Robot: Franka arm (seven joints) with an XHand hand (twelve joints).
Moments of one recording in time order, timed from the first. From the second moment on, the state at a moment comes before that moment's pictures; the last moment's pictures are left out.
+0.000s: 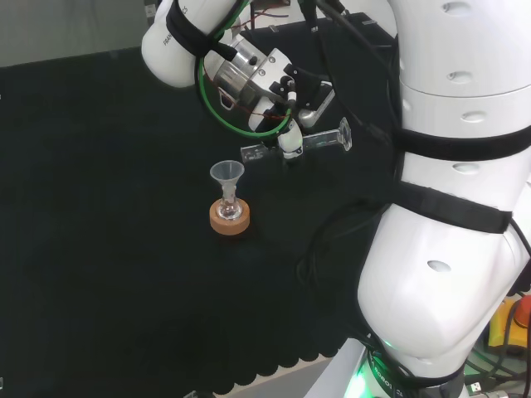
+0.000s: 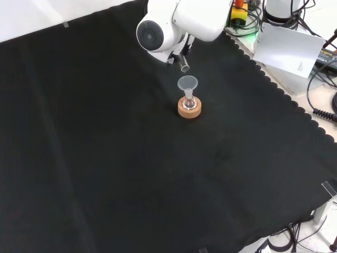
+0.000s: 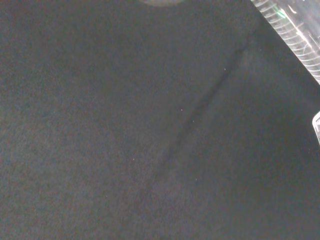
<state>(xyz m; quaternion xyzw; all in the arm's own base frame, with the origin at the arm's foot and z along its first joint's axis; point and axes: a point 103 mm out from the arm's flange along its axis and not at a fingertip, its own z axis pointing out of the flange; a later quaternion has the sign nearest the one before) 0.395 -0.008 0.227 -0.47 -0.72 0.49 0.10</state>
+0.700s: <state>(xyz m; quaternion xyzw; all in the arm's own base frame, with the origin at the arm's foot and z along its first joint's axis) 0.398 0.003 0.228 -0.48 -0.75 0.44 0.10</state>
